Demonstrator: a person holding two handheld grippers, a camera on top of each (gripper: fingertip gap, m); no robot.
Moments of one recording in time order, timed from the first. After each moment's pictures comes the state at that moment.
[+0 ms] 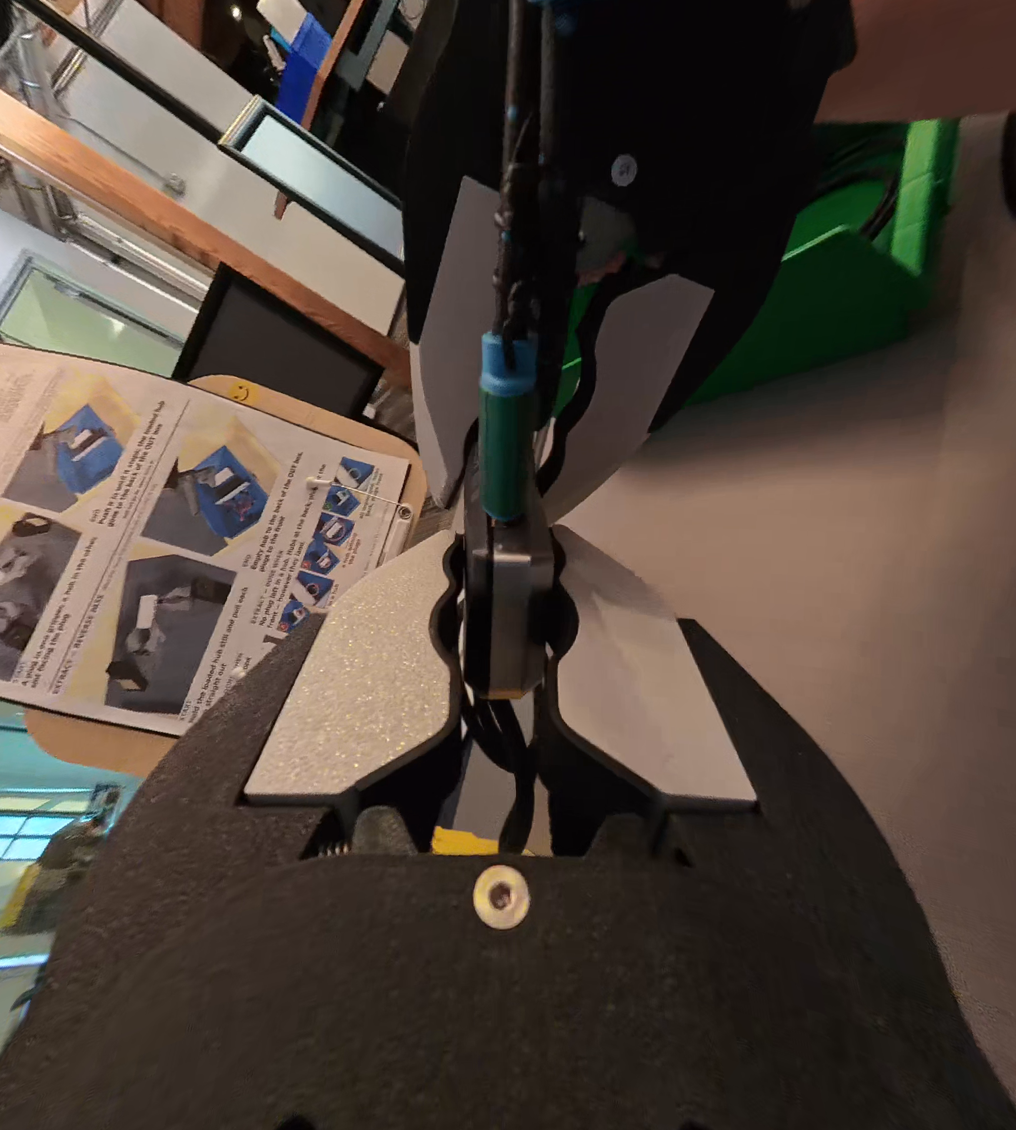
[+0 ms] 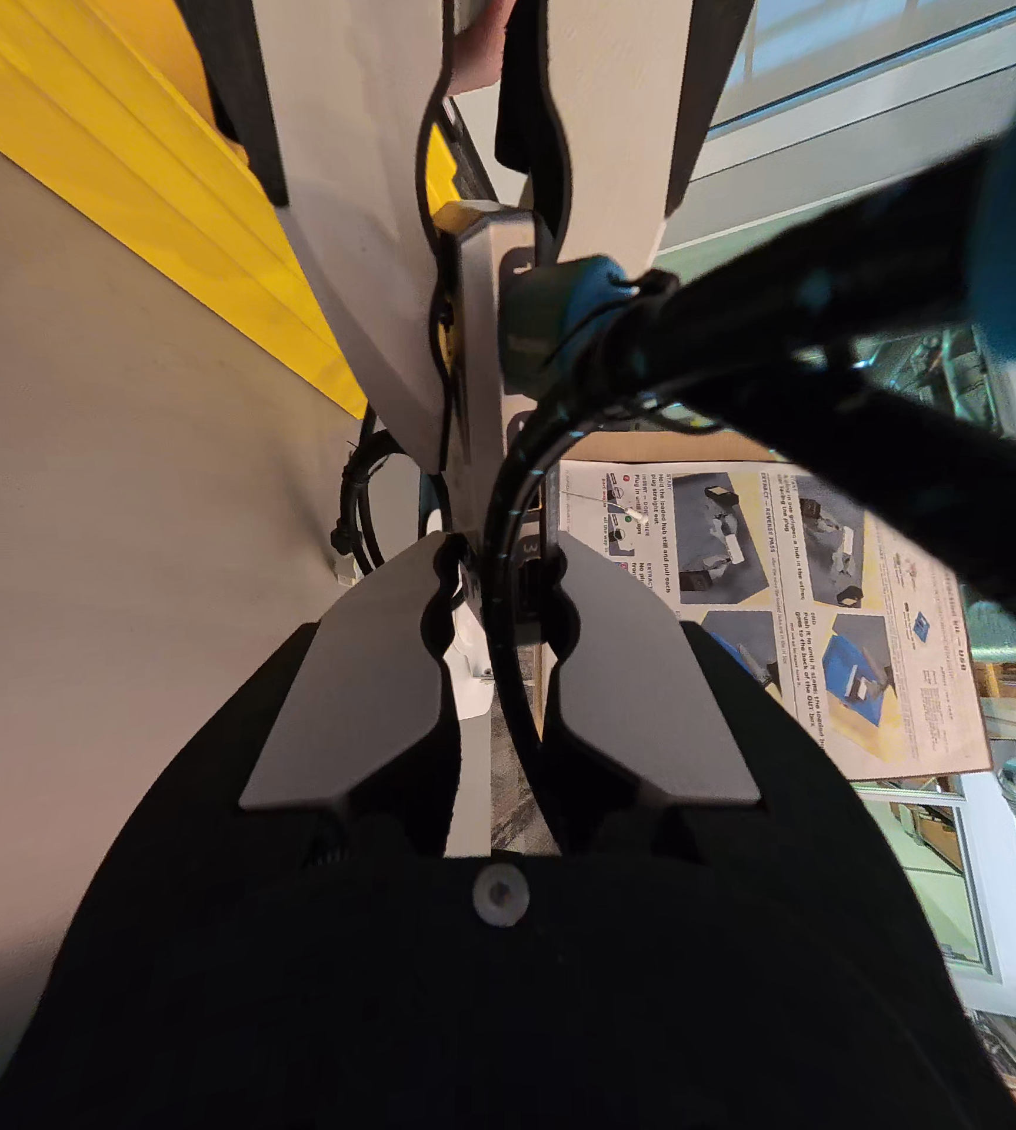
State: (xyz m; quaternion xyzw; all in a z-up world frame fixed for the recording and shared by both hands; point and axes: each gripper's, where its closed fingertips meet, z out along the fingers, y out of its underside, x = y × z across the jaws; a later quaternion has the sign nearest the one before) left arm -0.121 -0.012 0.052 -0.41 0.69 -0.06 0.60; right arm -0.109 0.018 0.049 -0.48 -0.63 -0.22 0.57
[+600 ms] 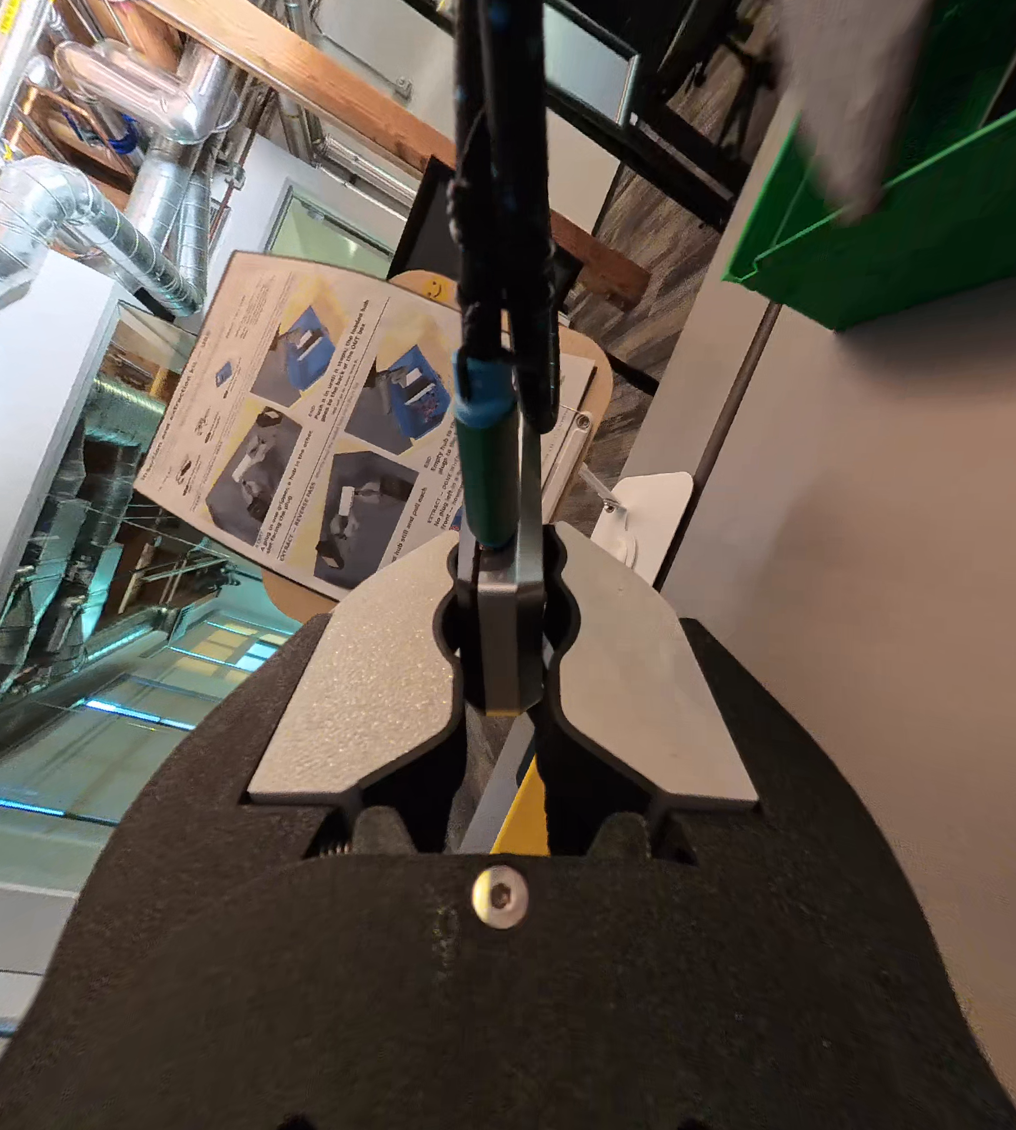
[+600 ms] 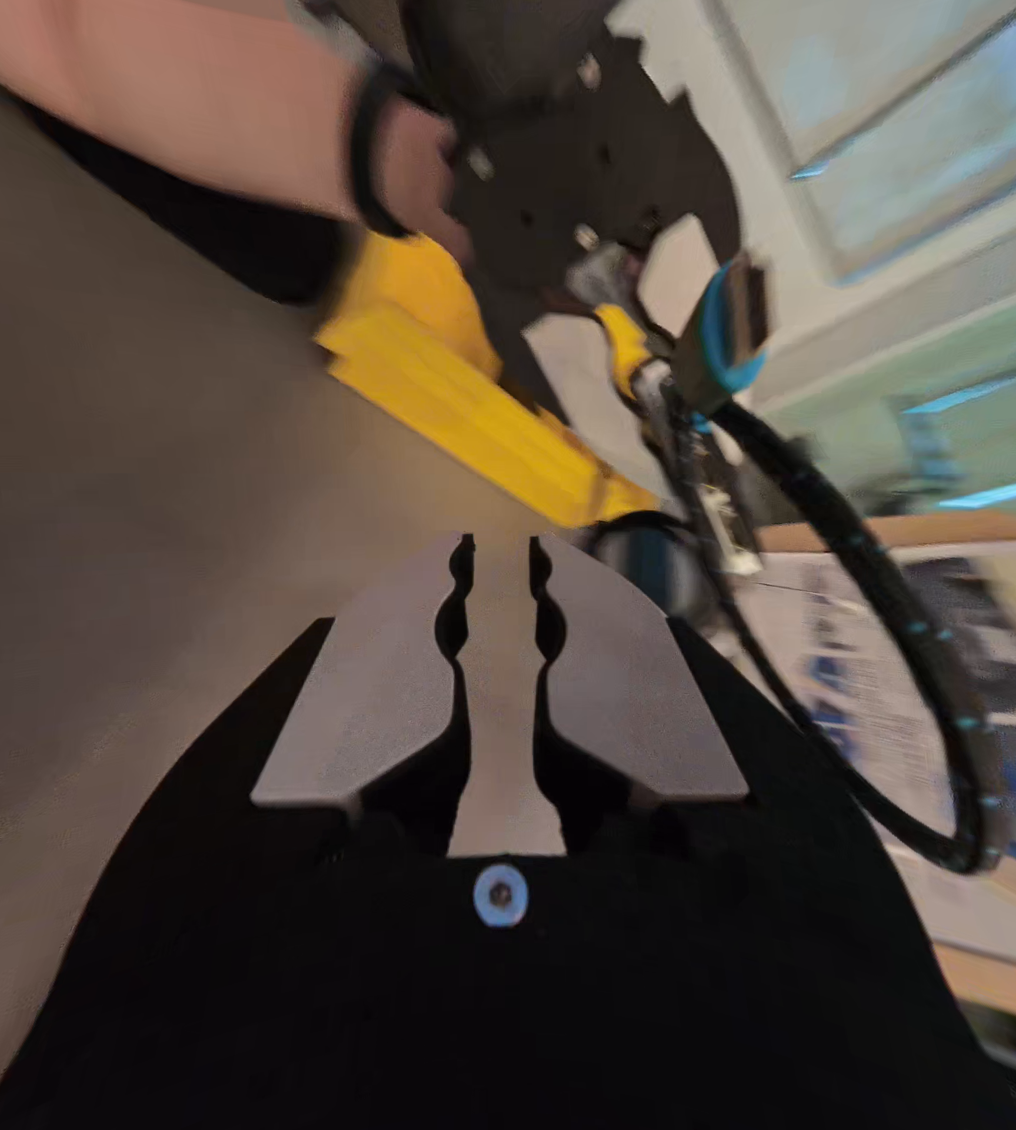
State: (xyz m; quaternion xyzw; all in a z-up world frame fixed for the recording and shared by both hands) left arm -0.143 0.044 0.072 -0.42 0.59 0.10 0.68; right arm -0.114 -0.056 0.054 -0.52 -0.68 0.04 0.51
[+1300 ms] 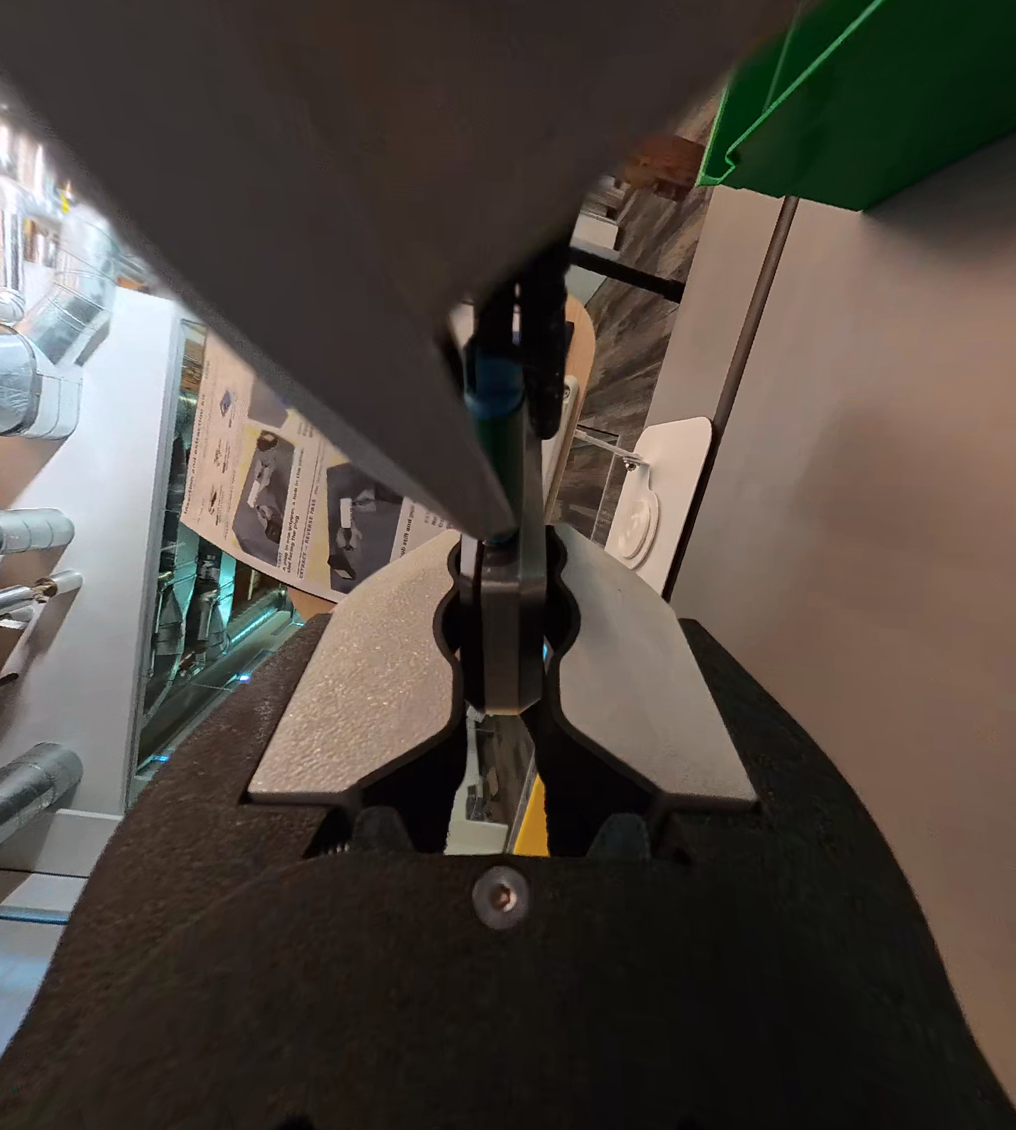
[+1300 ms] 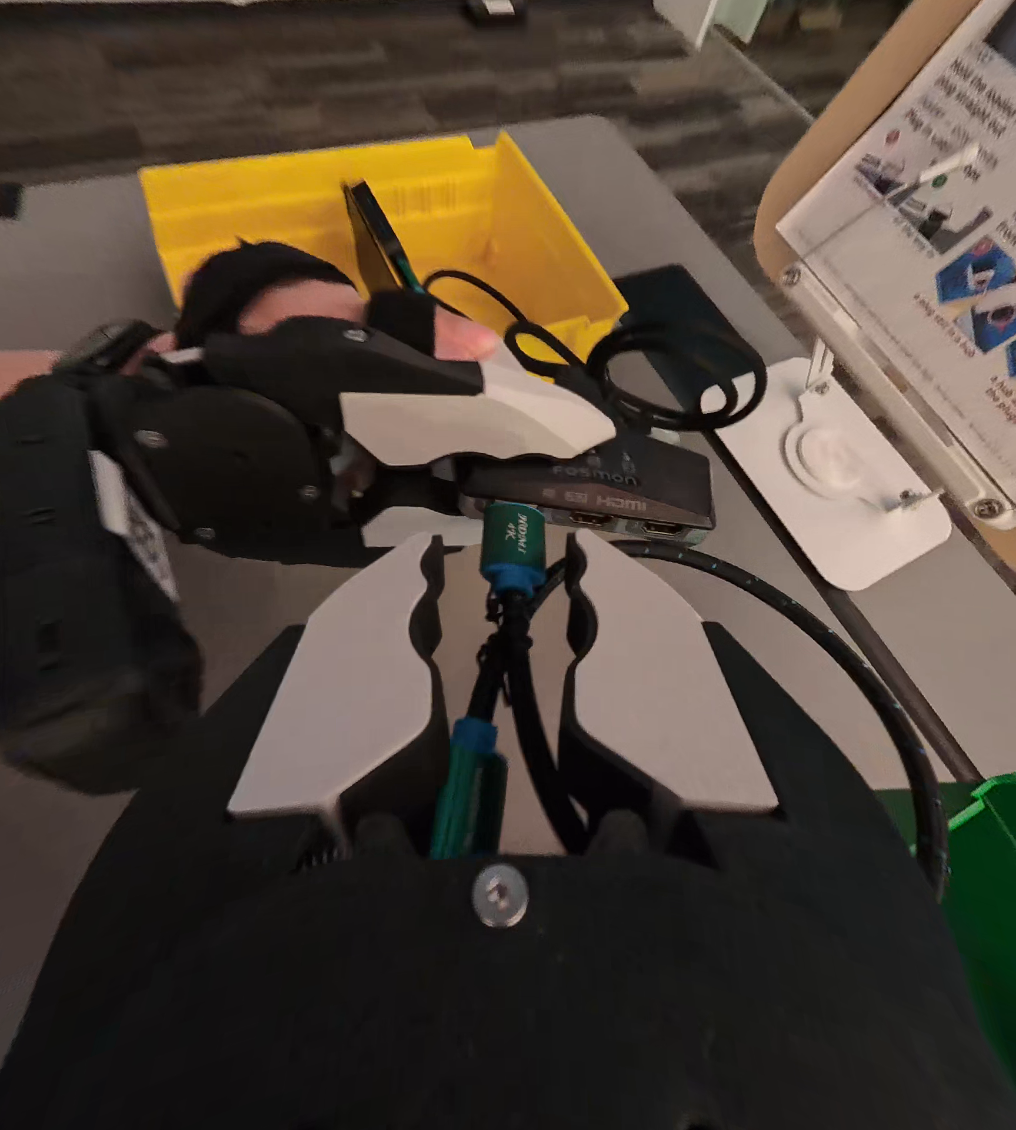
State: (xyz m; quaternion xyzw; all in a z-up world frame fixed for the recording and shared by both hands) left arm -0.106 0.047 0.030 -0.39 0.60 0.22 0.67; right arm -0.110 -0.007 0.044 -0.80 -0.38 0.12 0.46
